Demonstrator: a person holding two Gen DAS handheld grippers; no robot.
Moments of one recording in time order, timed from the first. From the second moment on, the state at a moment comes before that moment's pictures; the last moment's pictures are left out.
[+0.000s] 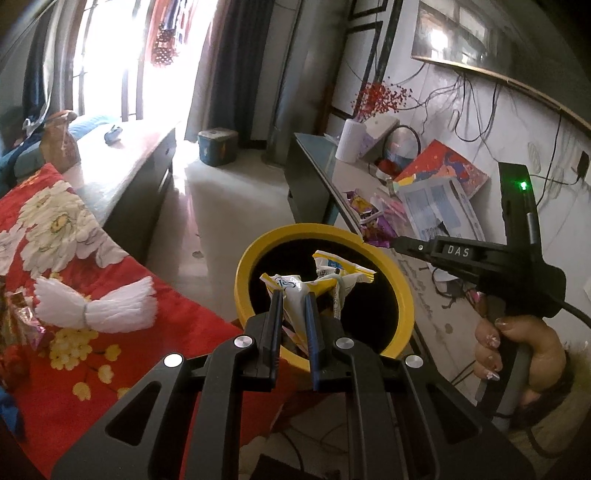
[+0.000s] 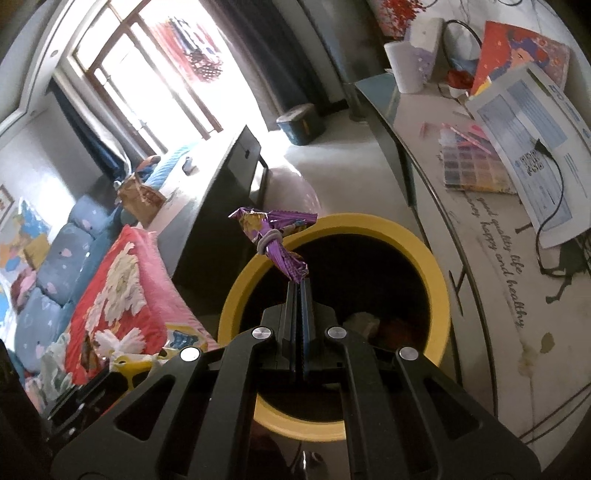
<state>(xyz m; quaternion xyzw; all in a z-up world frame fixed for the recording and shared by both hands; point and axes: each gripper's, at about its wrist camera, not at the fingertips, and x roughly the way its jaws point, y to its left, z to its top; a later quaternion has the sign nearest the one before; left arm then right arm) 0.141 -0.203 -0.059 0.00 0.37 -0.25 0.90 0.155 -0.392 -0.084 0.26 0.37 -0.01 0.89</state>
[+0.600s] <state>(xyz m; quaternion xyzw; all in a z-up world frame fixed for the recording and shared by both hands) 0.164 -0.239 -0.098 0.03 0.40 -0.26 0.88 0.158 -0.415 -0.115 0.28 0.40 -0.04 0.87</state>
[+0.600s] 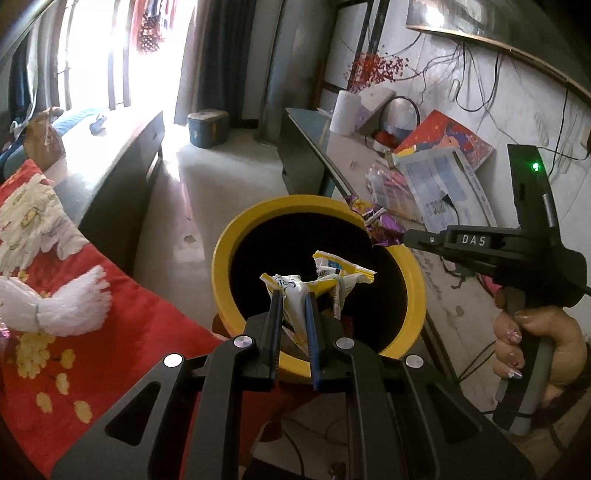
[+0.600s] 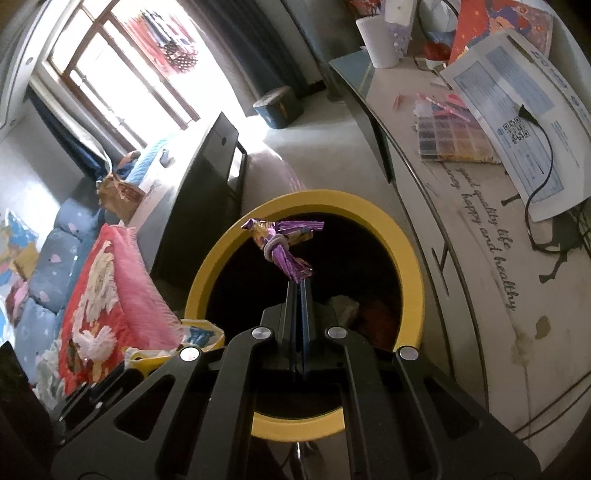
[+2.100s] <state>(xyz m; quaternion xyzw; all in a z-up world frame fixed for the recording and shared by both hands) 0.130 -0.140 -0.031 -0.02 0.29 -0.17 0.94 0.142 -0.349 -0.054 0.20 0.33 0.02 0.92</state>
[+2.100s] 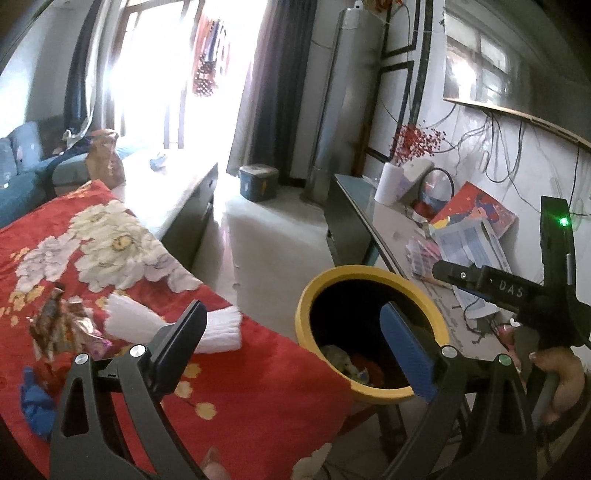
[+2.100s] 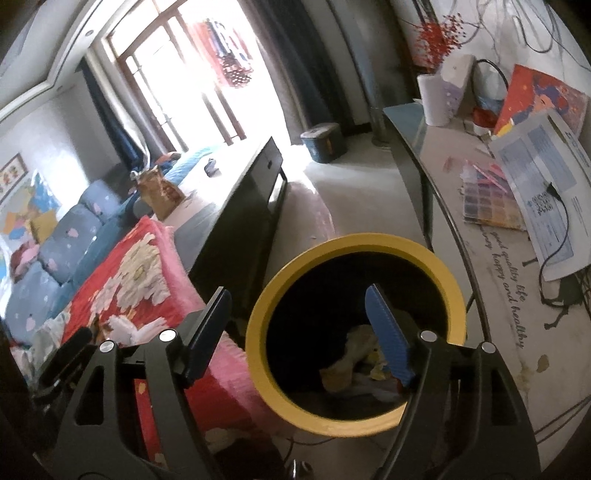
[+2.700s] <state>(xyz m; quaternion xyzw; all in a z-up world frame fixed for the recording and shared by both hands) 0.119 -0.078 -0.008 -0.05 0.25 -0.11 0.96 0.135 -0.288 -0.033 0.16 0.32 0.08 0.93</state>
